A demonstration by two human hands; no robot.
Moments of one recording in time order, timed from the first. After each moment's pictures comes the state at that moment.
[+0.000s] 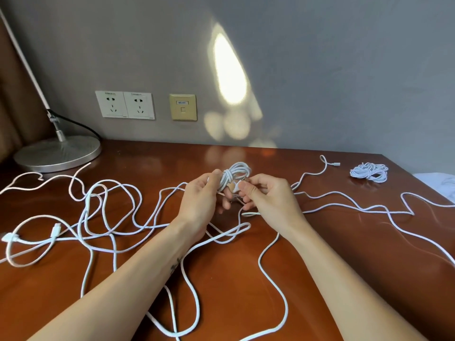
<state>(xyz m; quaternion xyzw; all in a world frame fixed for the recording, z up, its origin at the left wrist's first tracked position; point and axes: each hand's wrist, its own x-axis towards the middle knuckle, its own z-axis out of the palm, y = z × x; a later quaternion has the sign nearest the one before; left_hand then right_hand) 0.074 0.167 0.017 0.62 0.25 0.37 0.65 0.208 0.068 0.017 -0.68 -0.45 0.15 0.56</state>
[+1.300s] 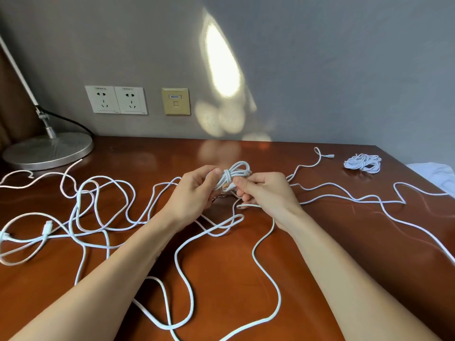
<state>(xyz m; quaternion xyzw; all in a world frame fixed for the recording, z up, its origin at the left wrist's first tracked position) 0.068 0.186 0.009 0.73 0.17 0.33 0.57 0.205 0.061 0.028 -0.71 -0.37 0.23 0.55</state>
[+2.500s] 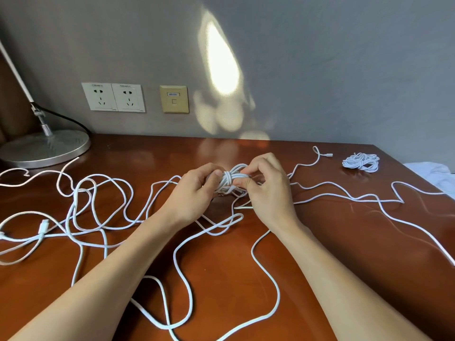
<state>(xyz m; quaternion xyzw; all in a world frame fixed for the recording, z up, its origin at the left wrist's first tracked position) 0.062 0.181 0.018 0.83 0.18 0.32 0.42 0.207 0.069 0.011 -0.67 -0.51 -0.10 0.53</state>
